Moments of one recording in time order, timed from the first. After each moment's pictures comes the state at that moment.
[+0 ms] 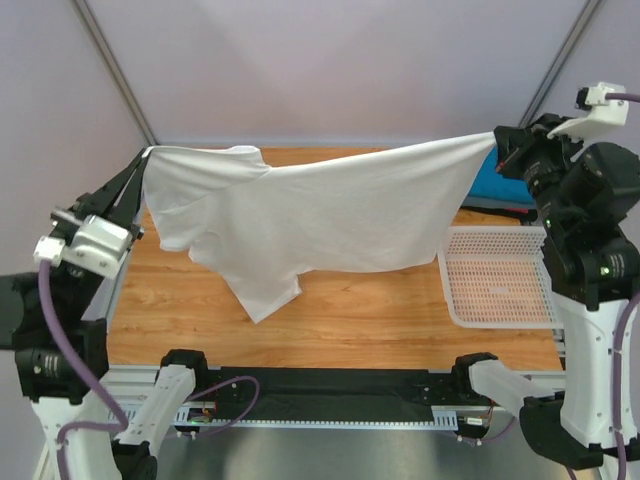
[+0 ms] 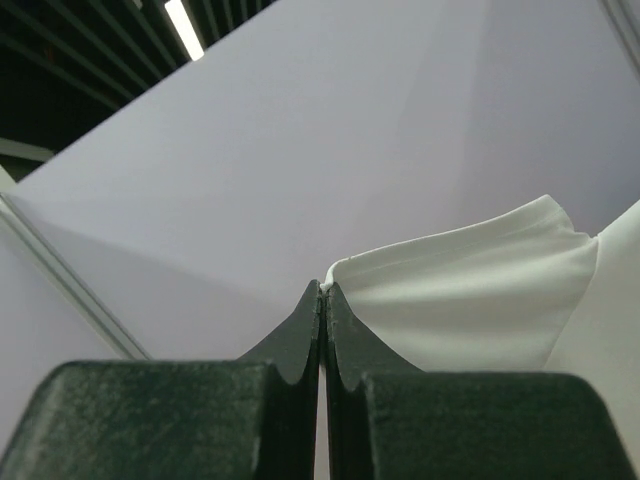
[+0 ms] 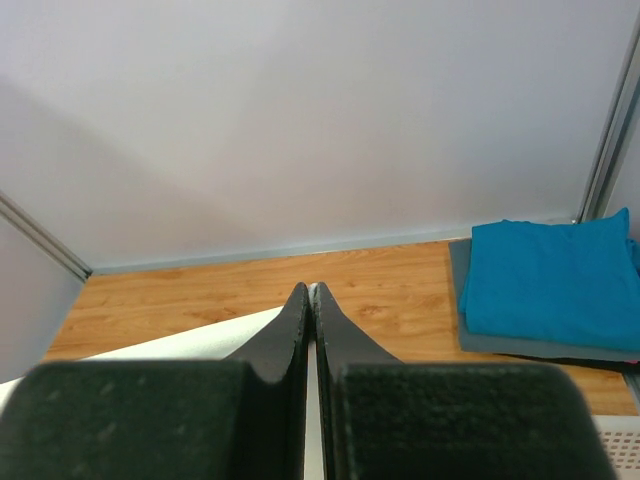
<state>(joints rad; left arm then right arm) -0.06 0.73 1.52 -0.23 0.50 0.42 0.16 1.07 1.76 -0.64 0.09 0.27</state>
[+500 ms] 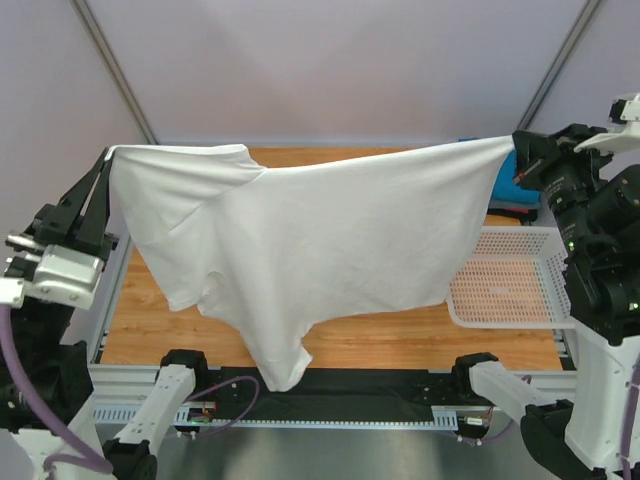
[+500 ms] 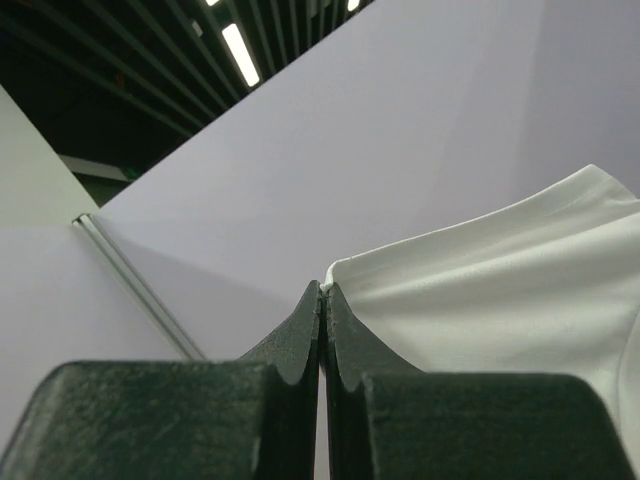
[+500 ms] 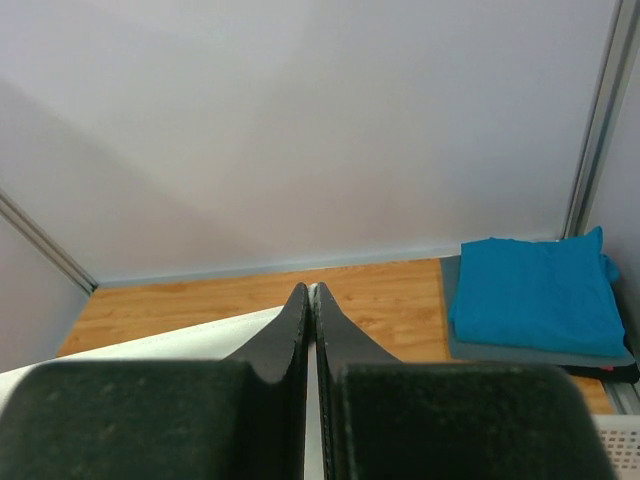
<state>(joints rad) -0.06 0.70 1.70 -0.31 0.44 0.47 0.16 1.00 1.86 -0.73 0.09 0.26</state>
